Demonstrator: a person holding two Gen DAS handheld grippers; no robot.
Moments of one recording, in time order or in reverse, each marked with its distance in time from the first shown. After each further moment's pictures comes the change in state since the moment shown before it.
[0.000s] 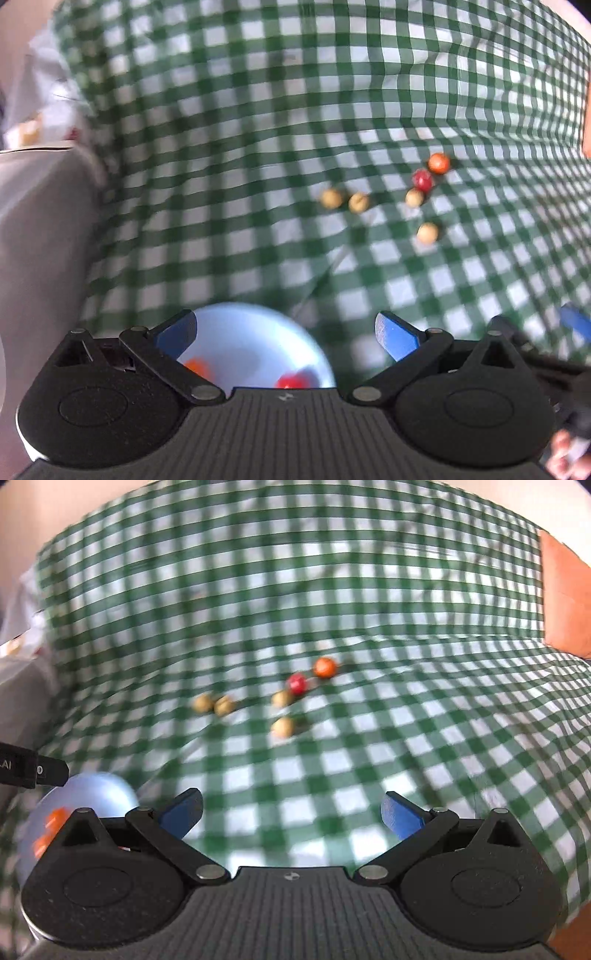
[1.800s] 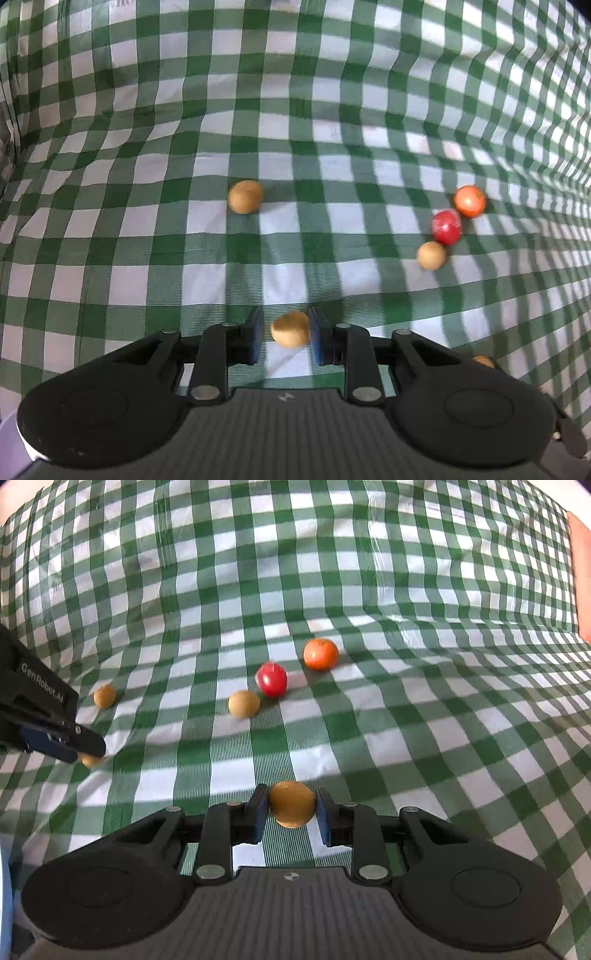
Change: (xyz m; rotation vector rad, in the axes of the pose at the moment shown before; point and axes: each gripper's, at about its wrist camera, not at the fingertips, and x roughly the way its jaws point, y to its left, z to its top) left arm 0.149 -0.028 0.056 -0.151 0.070 -0.092; right arm 0.155 -0.015 0.004 -0.019 -0.007 0.010
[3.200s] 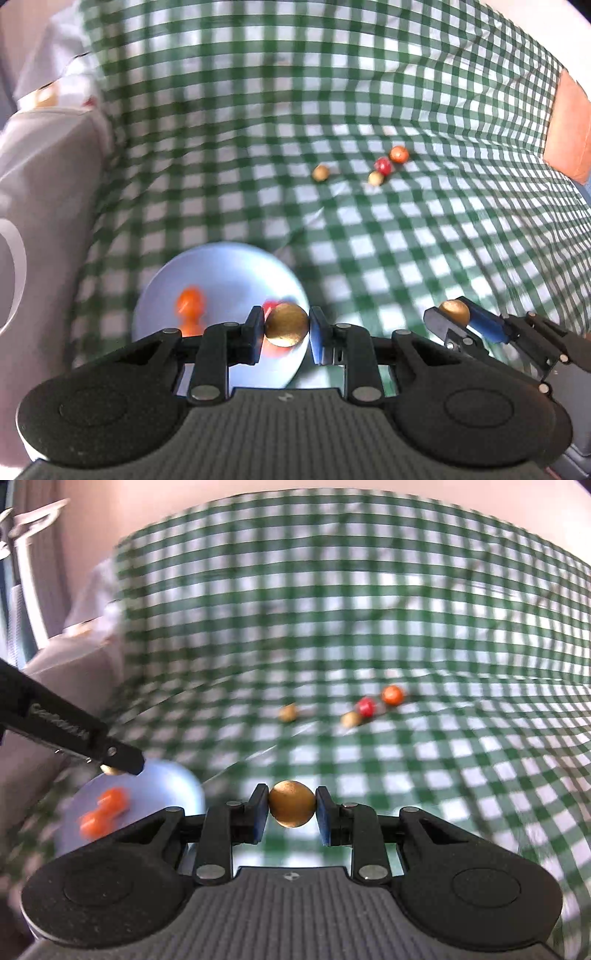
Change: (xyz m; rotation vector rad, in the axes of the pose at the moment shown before) left arm -0.238 0.064 -0.151 0.116 -0.069 -0.019; right arm -0.233 0.065 -0.037 -0.140 -0.053 0.217
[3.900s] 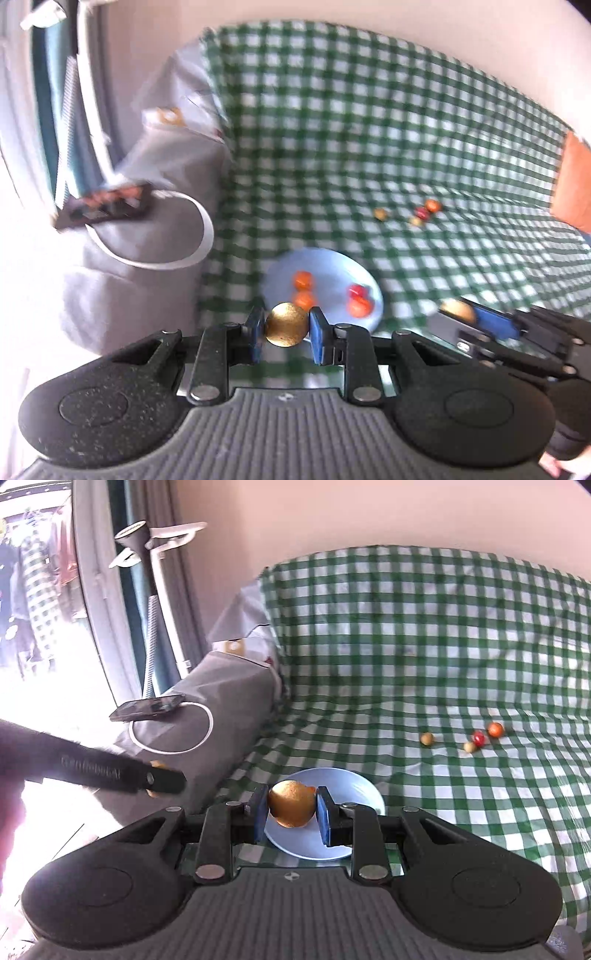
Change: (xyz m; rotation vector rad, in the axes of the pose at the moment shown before) left arm -0.177 0.105 -0.098 -0.100 -0.225 0.110; right arm -0.138 0.134 0.004 -0.094 -0.065 0.243
